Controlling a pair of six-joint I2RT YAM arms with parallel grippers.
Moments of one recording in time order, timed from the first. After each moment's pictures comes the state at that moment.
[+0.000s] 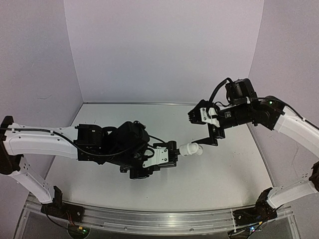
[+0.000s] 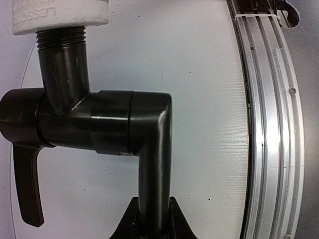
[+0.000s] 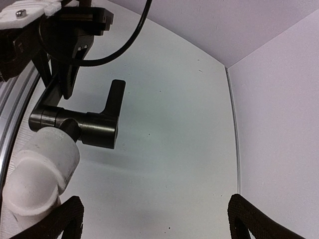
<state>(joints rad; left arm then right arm) -1.30 1.47 1.21 -0.53 -0.09 0.40 0.75 1.27 1.29 -0.68 -0.40 -0.99</state>
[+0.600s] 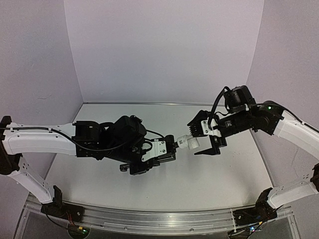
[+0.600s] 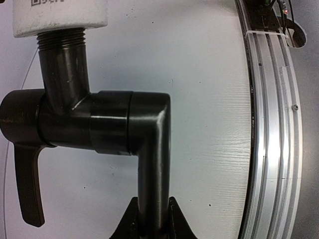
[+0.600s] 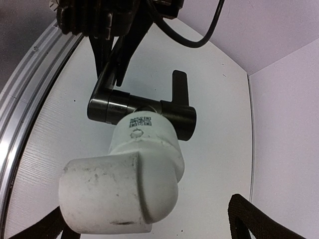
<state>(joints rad) -1.27 1.46 1.21 -0.51 -0.06 0.34 0.77 1.24 1.22 -0.72 -0.43 -1.08</state>
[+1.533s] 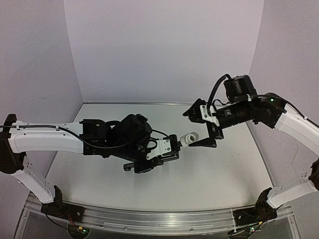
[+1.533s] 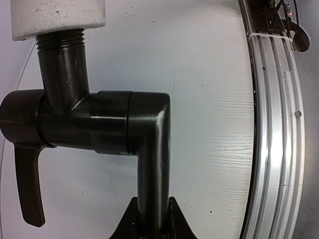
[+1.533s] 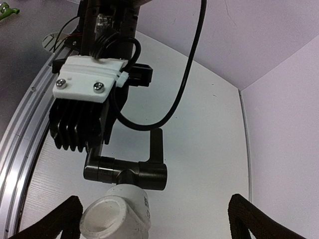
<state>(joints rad) -1.25 1.52 1.26 -0.52 -0.03 0.34 0.79 1.28 1.35 -0.71 -0.49 -0.94</state>
